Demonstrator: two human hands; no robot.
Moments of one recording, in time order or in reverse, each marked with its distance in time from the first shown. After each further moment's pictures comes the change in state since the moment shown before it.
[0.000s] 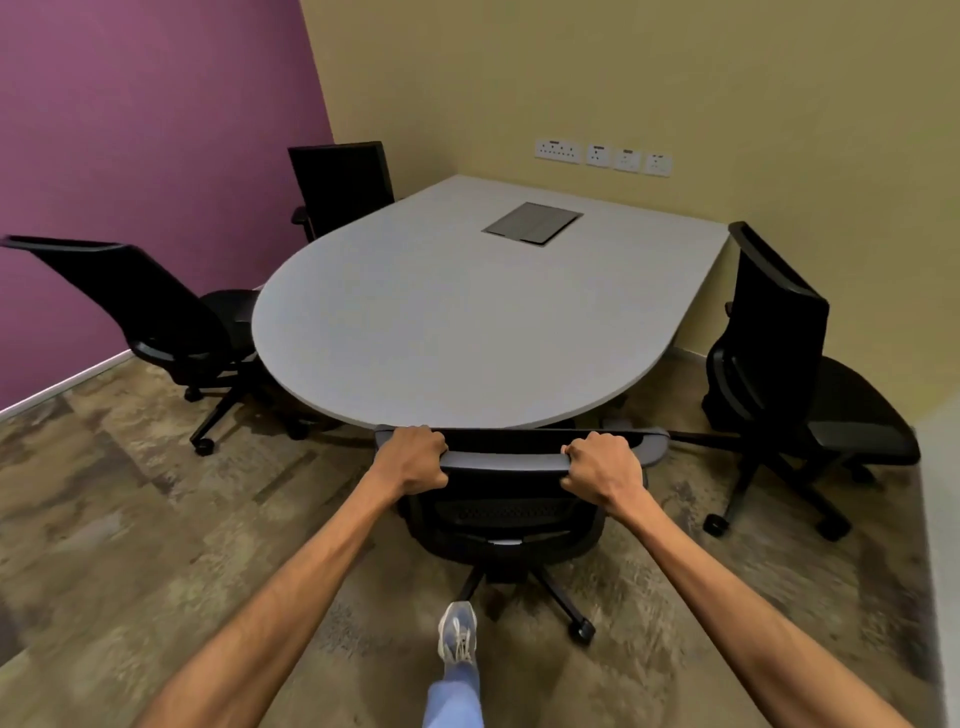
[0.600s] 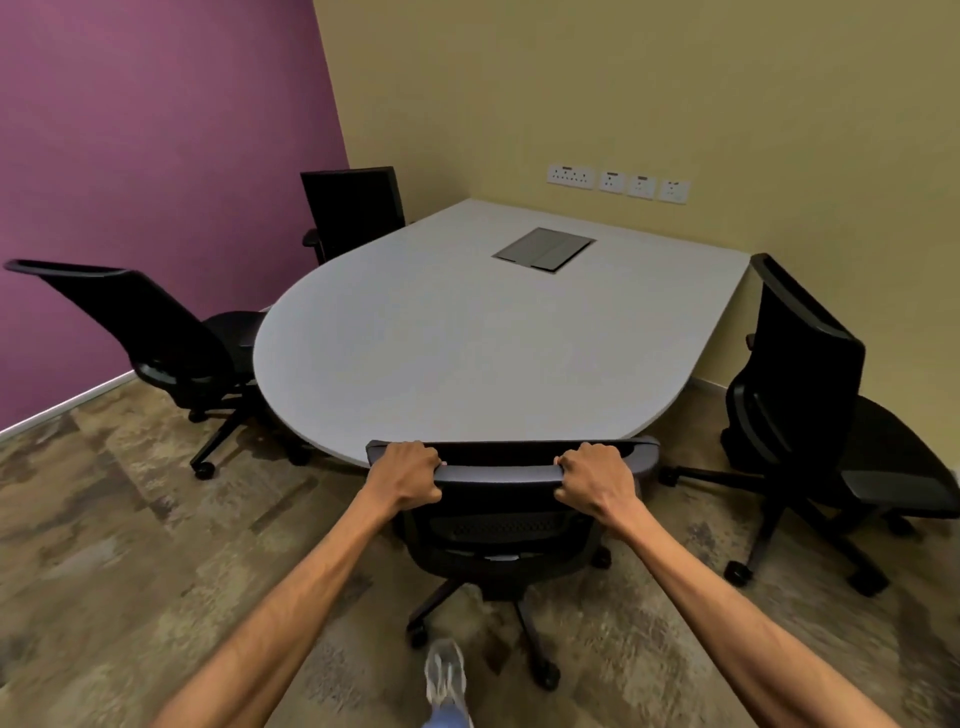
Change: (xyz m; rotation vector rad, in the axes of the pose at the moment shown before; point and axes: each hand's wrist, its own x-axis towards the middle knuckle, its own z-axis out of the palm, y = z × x) left_hand 0.062 -0.025 -0.010 0.009 0.051 -0.062; right_hand 0.084 0.022 0.008 0.027 0.025 -0.043
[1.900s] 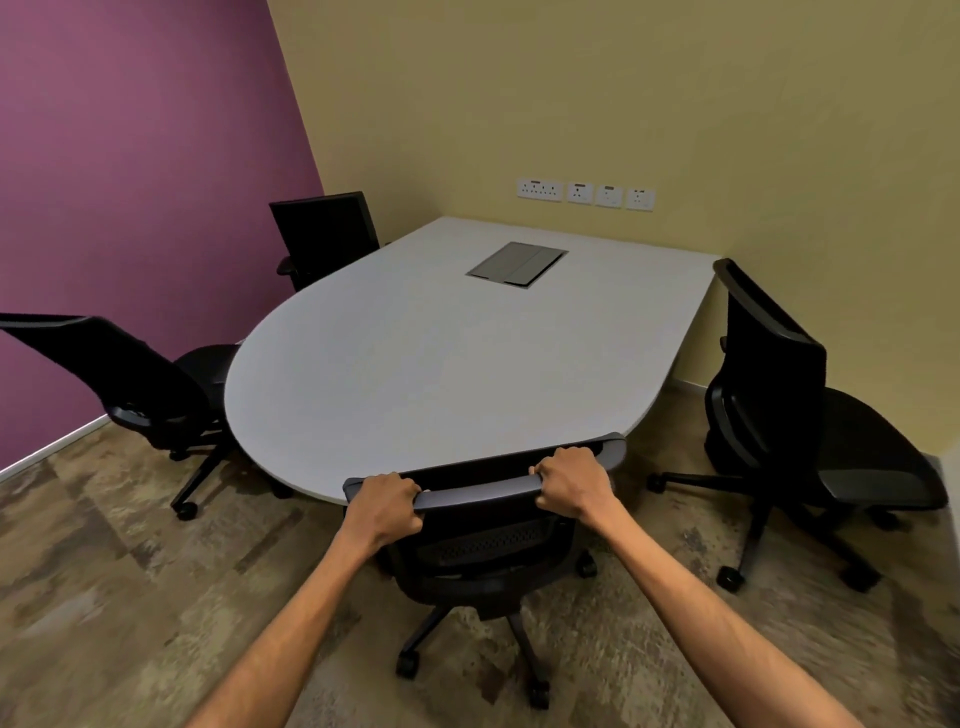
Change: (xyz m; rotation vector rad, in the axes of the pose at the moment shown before) left_hand 0.026 0.027 0.001 0.003 -0.003 -0.022; right_hand 0.028 0.050 -0.003 0.001 -0.043 -0.091
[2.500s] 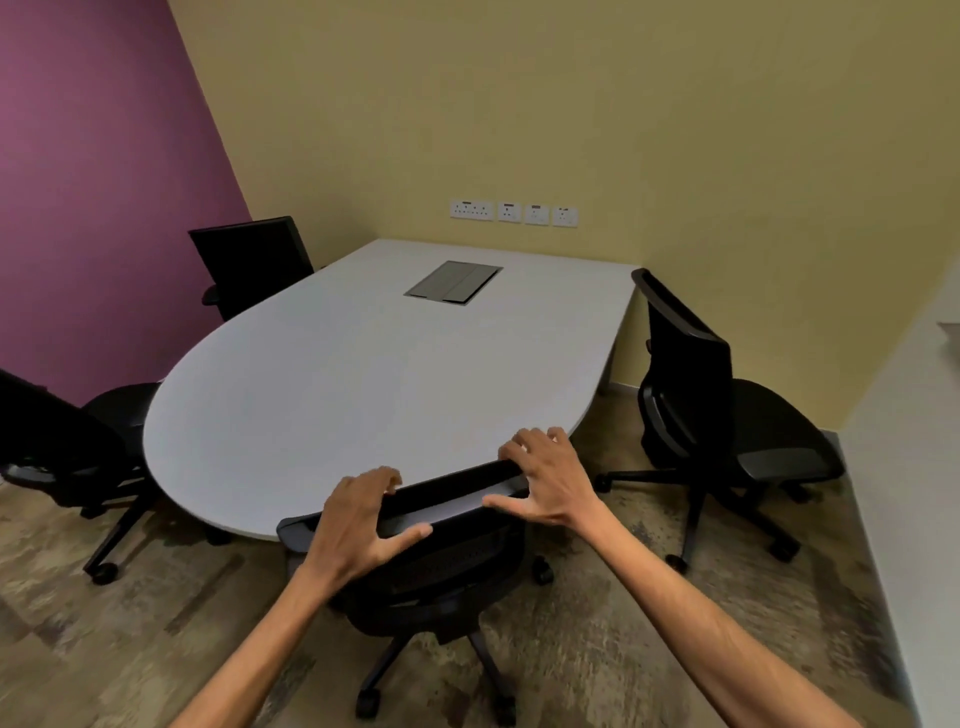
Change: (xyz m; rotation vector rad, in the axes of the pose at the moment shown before) left_hand -0.012 0.040 -0.017 -0.332 0.424 0.239; right_hand -0.042 0.039 -0.007 0.116 0.436 -0.010
